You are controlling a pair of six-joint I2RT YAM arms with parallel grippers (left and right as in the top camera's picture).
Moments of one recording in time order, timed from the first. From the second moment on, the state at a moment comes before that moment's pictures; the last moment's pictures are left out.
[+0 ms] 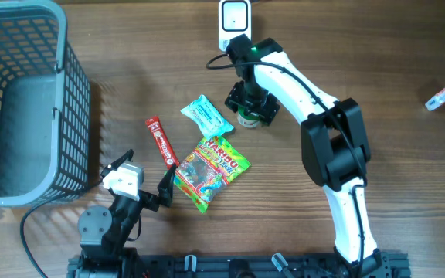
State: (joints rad) left arm -0.05 0.01 0.09 -0.28 0.31 -0.05; right arm 0.49 2.34 1.93 -1.23 -0.07 0.98
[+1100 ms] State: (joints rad) left arm -0.05 0.01 0.09 -0.28 0.31 -0.05; right arm 0.46 1.94 1.98 -1.61 -0.69 0.50
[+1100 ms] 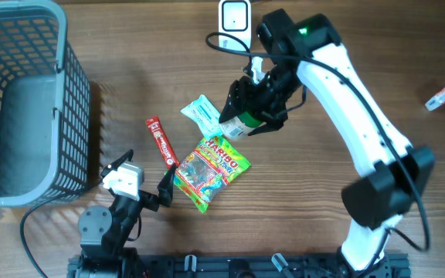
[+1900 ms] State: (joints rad) left arm -0.05 0.01 0.09 -0.28 0.31 -0.05; right arm 0.52 1.95 1.98 -0.70 0.10 0.44
